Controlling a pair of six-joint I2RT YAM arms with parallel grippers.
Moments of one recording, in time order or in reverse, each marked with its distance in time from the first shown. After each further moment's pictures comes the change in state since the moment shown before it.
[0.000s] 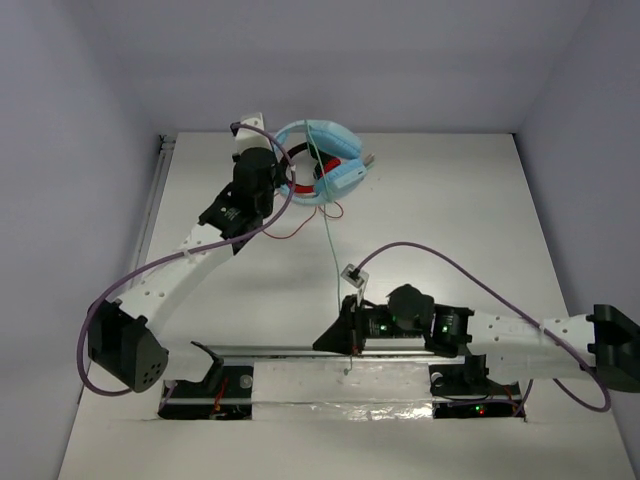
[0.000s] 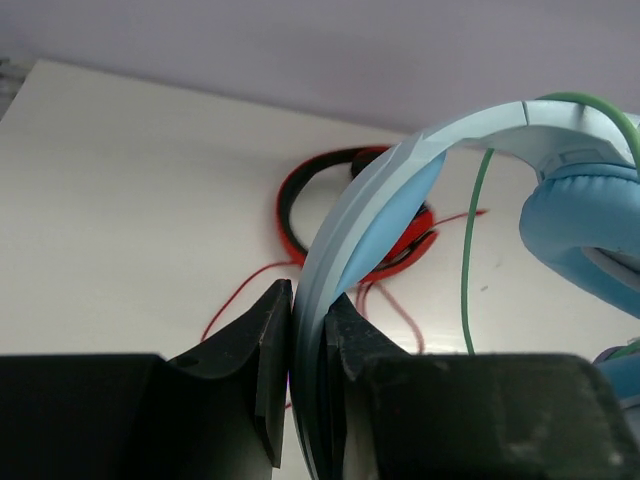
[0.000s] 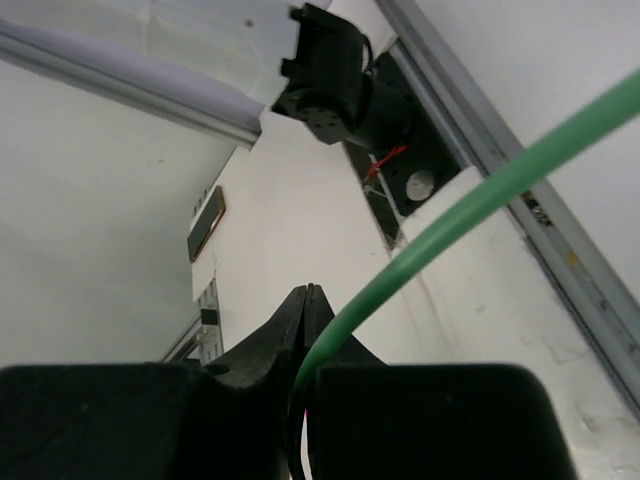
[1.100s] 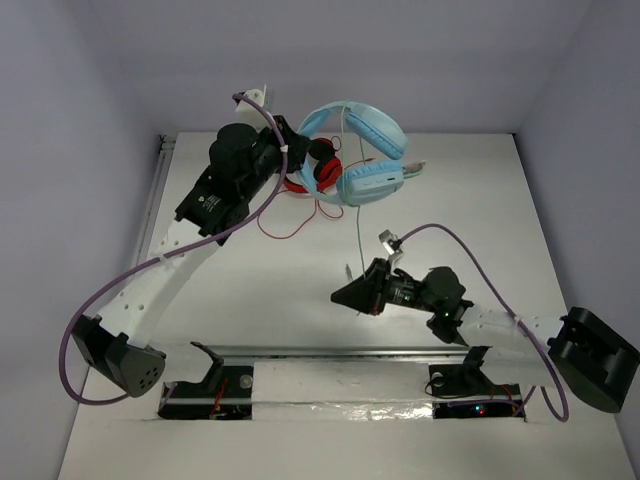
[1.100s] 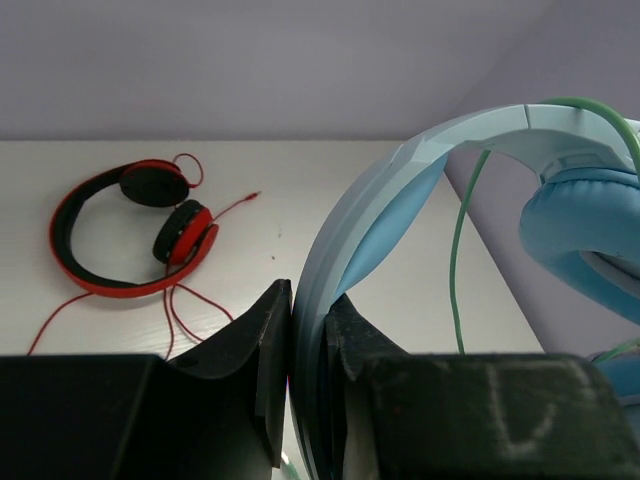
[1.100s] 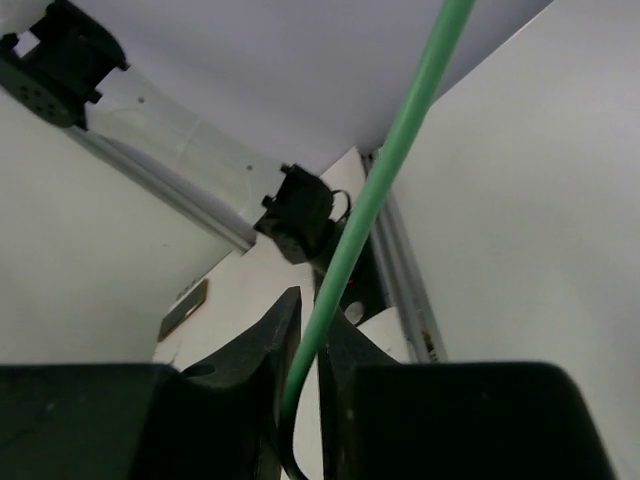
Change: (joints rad) left arm 0.000 -0.029 0.216 -0.129 0.489 -0.105; right arm -0.414 0.109 -0.193 0.658 -0.278 -0.089
